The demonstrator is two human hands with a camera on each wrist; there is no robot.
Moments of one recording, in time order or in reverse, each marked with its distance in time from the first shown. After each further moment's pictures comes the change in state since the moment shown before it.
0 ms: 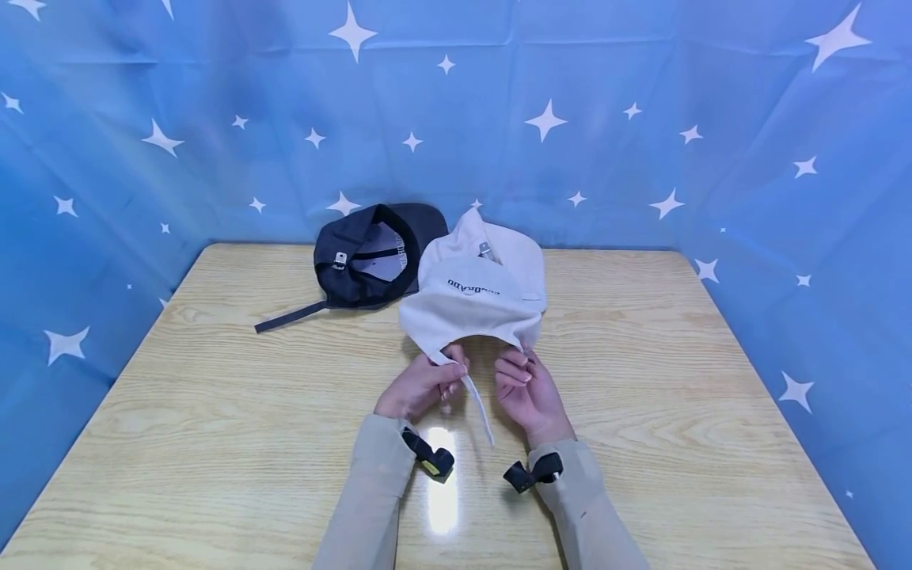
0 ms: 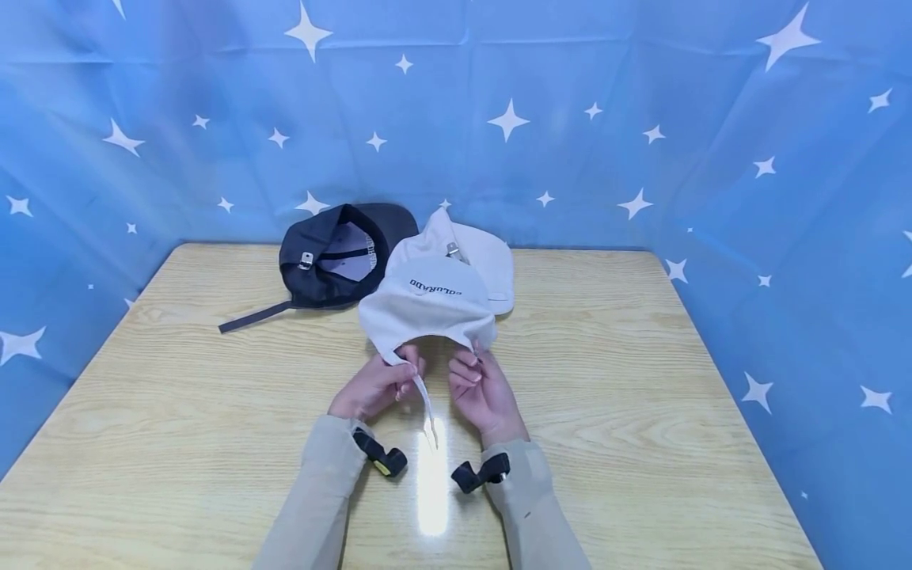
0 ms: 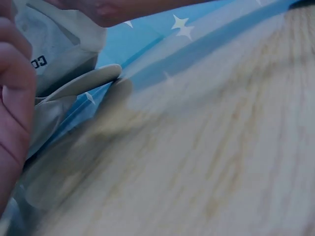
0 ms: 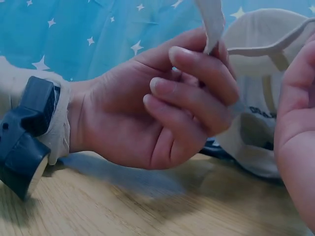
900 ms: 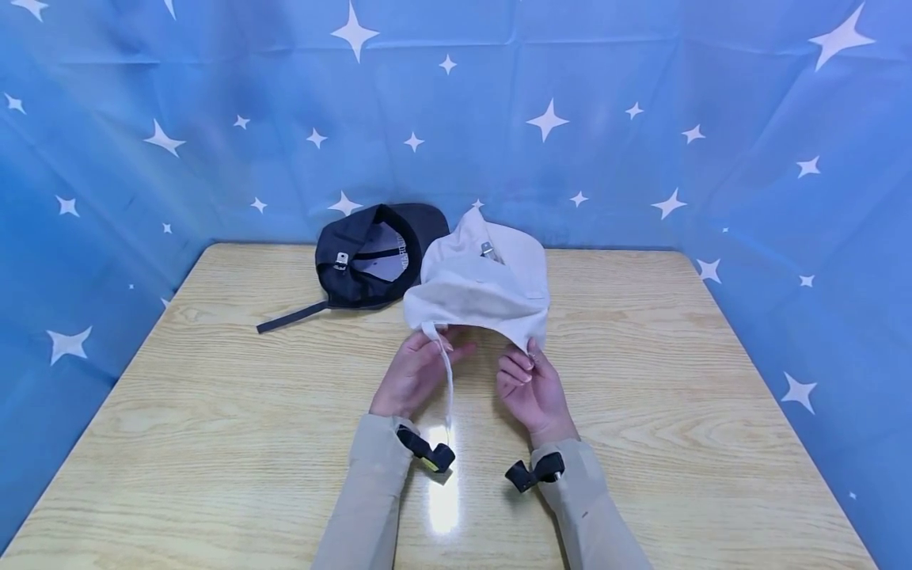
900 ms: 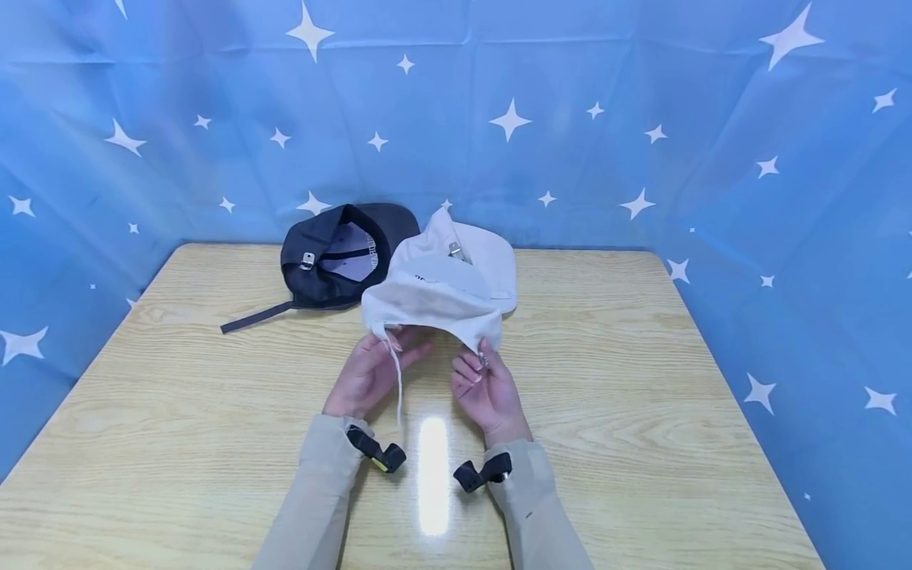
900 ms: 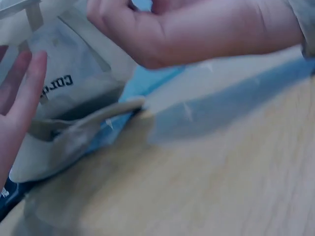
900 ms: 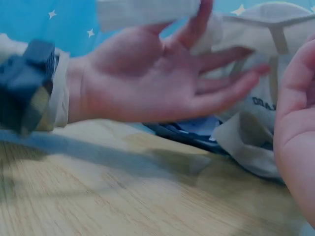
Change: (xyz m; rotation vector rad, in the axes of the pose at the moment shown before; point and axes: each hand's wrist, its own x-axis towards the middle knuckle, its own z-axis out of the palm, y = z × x) left_hand 0.003 0.015 0.003 -0.225 0.006 0.345; right_hand 0.000 -0.001 0.001 -0.142 -0.039 -0.036
